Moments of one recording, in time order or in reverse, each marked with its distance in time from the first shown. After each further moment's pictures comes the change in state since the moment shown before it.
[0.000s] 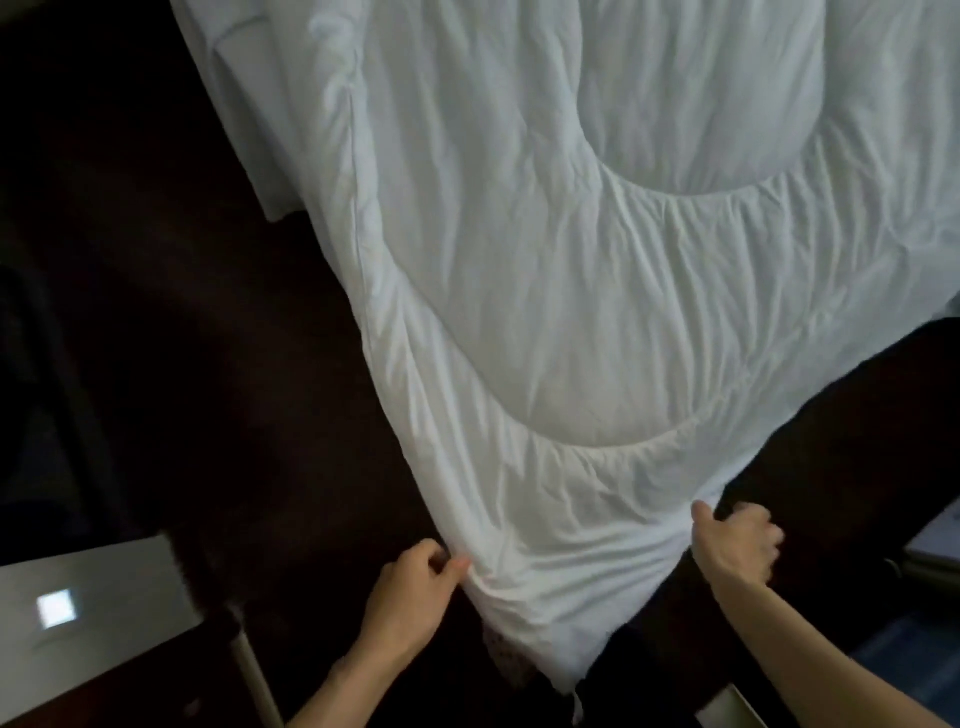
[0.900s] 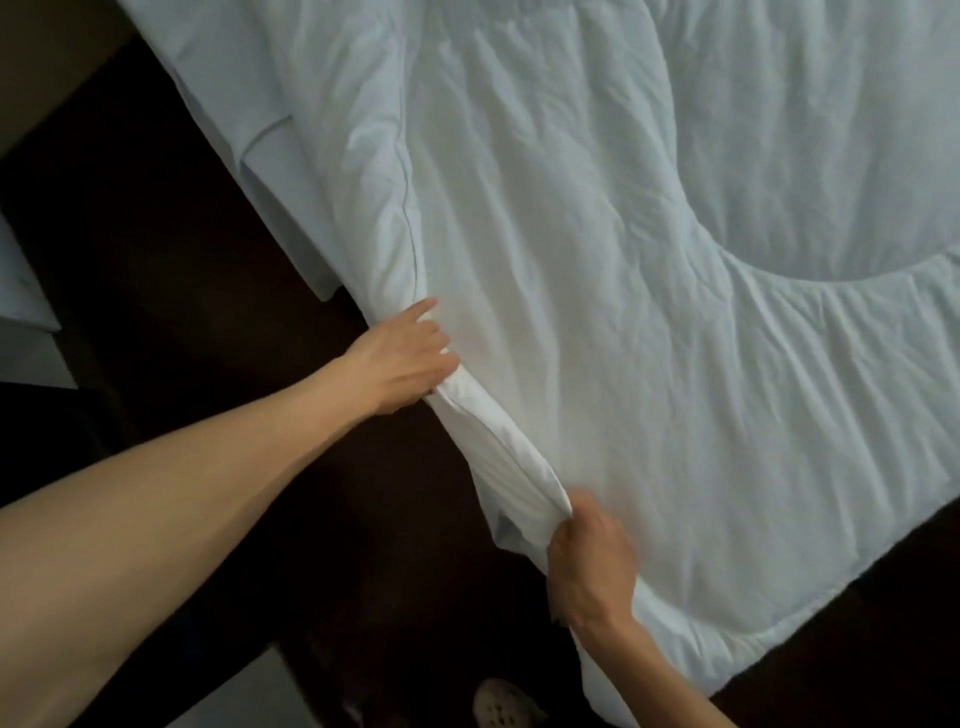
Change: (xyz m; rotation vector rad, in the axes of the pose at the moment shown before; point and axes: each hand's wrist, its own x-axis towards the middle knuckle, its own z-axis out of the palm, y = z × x) left_hand 0.288 0.217 -0.328 1.867 0.084 0.983; right_hand -0.157 -0.261 0.144 -0.131 -0.224 -0.657
